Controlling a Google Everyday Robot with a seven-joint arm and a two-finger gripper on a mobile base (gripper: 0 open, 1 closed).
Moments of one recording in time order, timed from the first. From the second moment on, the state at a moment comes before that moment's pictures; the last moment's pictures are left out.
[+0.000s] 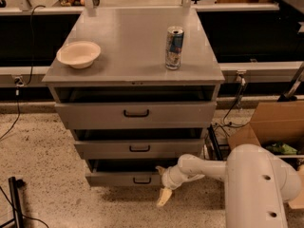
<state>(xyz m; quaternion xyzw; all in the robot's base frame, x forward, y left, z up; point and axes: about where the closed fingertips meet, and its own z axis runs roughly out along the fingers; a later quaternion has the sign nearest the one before) 0.562 -0.031 0.231 -0.67 0.67 0.20 0.23</state>
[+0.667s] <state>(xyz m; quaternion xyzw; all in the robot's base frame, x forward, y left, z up) 0.583 -0.042 0.200 -0.66 0.68 0.20 0.23</state>
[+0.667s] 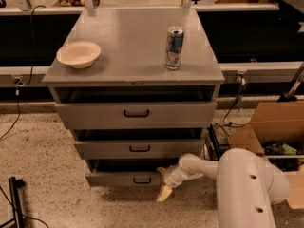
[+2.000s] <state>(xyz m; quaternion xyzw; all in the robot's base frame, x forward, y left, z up) 0.596 -0.046 0.188 -0.66 0.69 0.21 0.22</state>
